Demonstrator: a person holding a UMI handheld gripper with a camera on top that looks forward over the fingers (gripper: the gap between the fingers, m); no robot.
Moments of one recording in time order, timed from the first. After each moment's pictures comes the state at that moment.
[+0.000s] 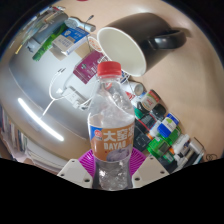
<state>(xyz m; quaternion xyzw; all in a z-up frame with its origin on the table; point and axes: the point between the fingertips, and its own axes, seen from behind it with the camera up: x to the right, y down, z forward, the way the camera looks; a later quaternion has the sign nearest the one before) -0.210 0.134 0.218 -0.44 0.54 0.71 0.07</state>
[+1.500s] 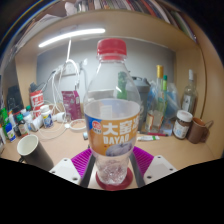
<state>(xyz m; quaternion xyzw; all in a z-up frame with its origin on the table) 0.171 0.191 0.037 -0.82 0.00 0.00 0.57</state>
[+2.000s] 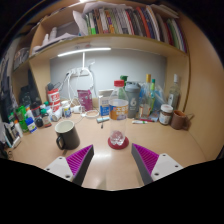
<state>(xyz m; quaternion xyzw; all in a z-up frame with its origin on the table) 0.151 0.005 0.095 -0.85 0.00 0.00 0.53</state>
